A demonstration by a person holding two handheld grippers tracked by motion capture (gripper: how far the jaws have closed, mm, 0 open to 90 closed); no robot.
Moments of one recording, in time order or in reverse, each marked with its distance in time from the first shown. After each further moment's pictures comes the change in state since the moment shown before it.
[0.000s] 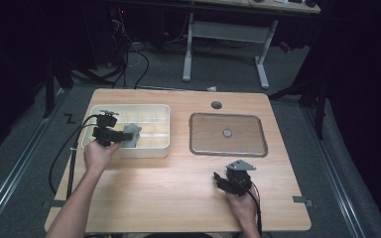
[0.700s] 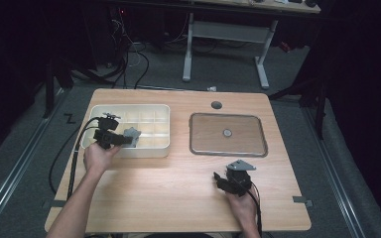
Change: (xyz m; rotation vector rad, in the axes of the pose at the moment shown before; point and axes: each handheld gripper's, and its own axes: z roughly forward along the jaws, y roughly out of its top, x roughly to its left) left arm 0.001 -0.006 0.007 0.053 0.041 0.019; right arm 0.000 0.000 0.000 0.000 0.000 -0.001
